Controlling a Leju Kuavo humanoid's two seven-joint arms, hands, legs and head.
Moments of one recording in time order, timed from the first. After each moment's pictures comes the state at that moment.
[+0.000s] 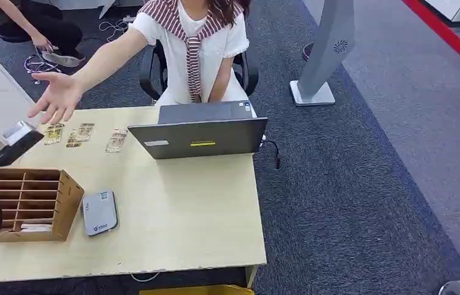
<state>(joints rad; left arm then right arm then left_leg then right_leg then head) -0.62 0.45 -0.17 -1.32 -1.24 0.35 -0.01 -0.15 0.02 1.06 -0.14 -0.80 -0.26 0.03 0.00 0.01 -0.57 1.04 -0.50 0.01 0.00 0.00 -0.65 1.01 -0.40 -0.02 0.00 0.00</state>
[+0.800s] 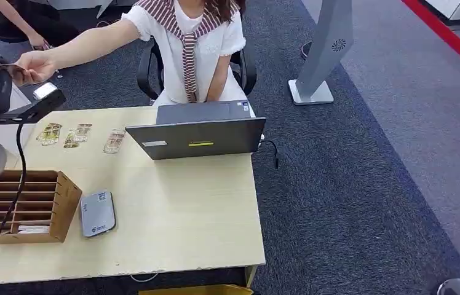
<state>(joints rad) -0.97 0.35 -0.31 -0.73 -1.28 0.37 0.02 -0.17 0.02 1.13 -0.14 -0.78 -0.25 0.05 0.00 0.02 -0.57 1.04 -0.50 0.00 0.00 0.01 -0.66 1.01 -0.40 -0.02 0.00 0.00</state>
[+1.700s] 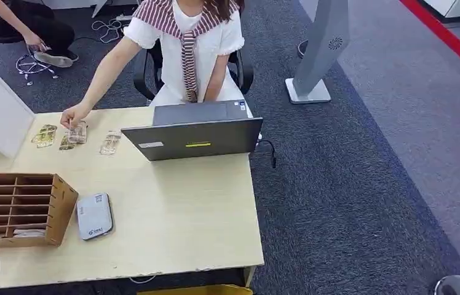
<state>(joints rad) -0.30 0.46 0.09 -1.29 -0.12 0.20 -0.40 -0.16 0.02 1.13 -0.14 -0.88 -0.27 0.03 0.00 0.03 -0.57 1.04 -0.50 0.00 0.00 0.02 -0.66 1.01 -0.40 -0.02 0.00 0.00</state>
